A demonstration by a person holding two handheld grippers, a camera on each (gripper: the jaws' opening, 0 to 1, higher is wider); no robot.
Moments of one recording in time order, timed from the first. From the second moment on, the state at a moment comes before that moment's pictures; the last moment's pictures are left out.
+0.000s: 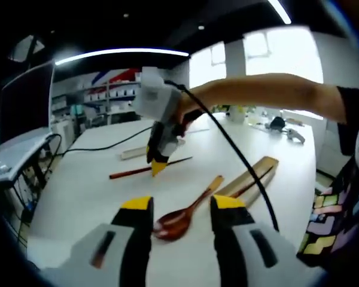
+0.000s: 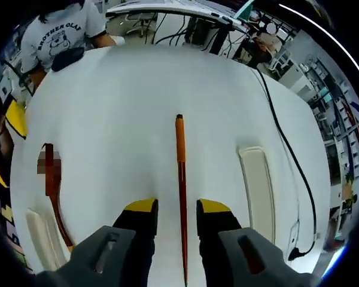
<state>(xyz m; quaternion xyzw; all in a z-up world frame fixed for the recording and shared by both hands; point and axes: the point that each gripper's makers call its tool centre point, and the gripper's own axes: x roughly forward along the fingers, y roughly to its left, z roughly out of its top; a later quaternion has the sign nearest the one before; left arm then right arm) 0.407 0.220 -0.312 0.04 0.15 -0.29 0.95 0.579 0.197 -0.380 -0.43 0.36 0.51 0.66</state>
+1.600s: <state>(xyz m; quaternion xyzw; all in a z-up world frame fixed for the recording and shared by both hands) 0.411 0.229 -0.313 0.02 0.15 -0.27 0.95 0.564 0.200 -0.385 -0.45 0.45 0.51 0.58</state>
